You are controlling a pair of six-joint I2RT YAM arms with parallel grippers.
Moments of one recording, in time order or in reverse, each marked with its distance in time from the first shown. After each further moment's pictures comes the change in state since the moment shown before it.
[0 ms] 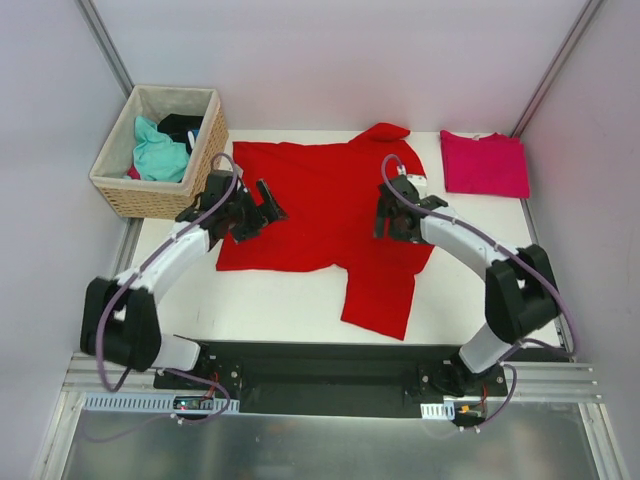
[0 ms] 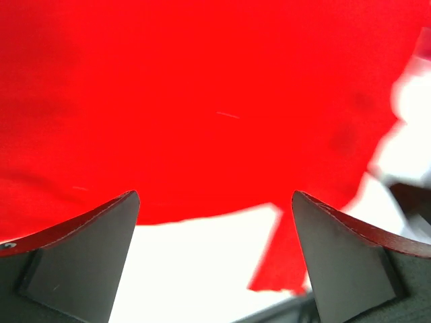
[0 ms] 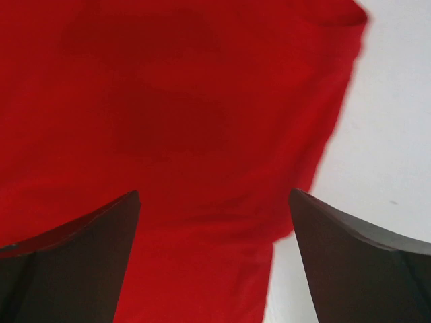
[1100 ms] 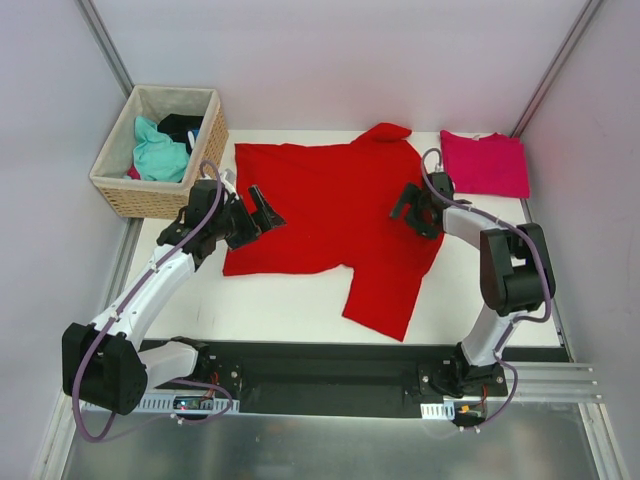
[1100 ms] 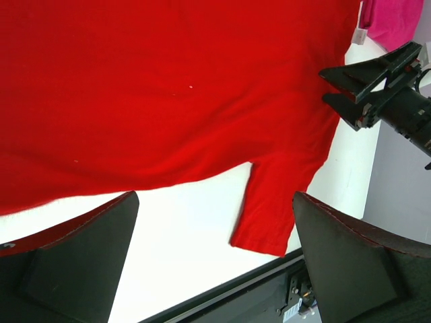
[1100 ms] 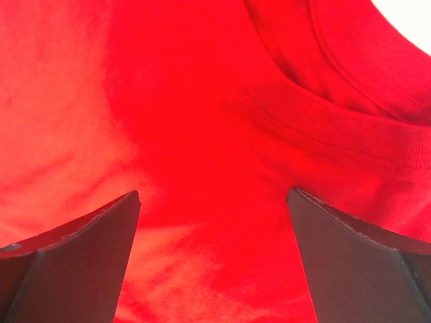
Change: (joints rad) left arm -0.029 -0.295 -0.074 -0.045 0.077 -0.001; right arm -0.307 0.206 -0.086 0.482 -0.439 0.077
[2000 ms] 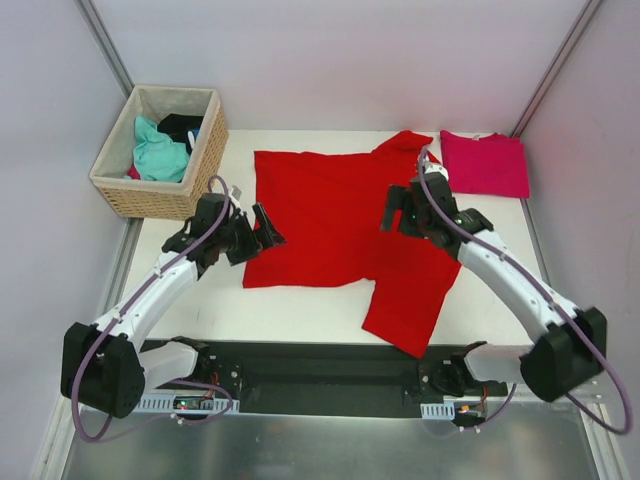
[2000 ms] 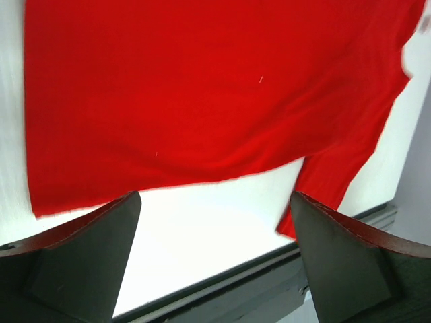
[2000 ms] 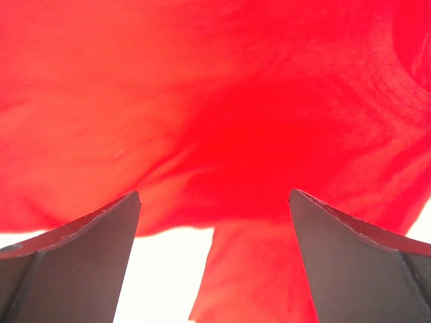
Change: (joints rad) left arm -0.023 -0.012 -0.077 -0.034 -0.003 0.031; right arm 0.261 -0.480 0.026 -0.385 0.201 -0.134
